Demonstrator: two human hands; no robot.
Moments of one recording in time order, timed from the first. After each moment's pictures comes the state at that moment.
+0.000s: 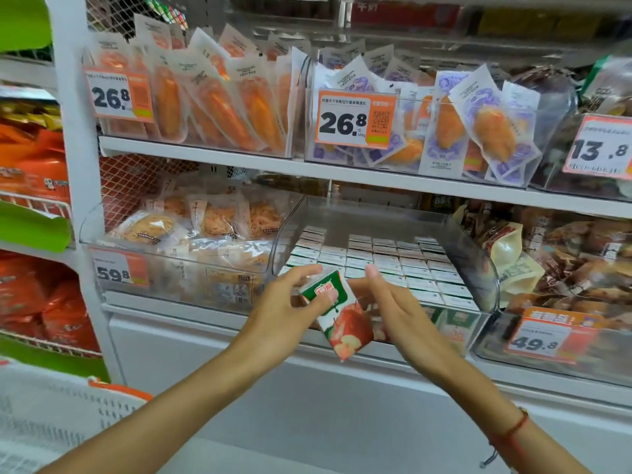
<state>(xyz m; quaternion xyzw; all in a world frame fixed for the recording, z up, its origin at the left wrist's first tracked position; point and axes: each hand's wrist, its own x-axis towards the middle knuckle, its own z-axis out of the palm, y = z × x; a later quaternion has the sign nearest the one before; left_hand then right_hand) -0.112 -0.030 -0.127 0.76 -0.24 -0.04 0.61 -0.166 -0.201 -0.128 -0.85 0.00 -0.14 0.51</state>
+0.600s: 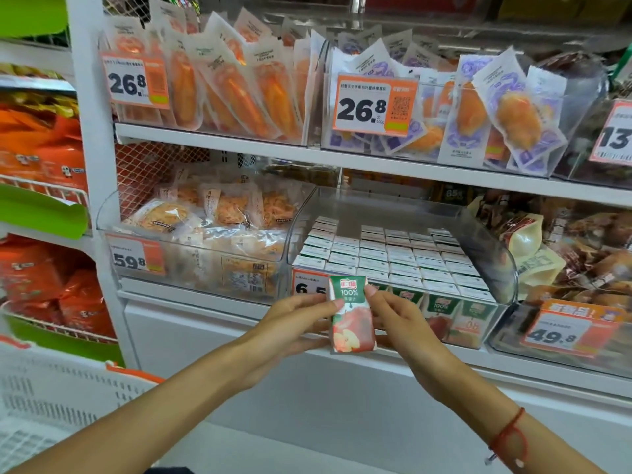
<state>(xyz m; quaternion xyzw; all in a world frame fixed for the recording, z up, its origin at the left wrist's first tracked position) -0.107 -0.018 -0.154 0.63 -0.15 -0.28 0.71 -0.163 -0.186 -0.157 -0.78 0.09 -0.08 0.61</state>
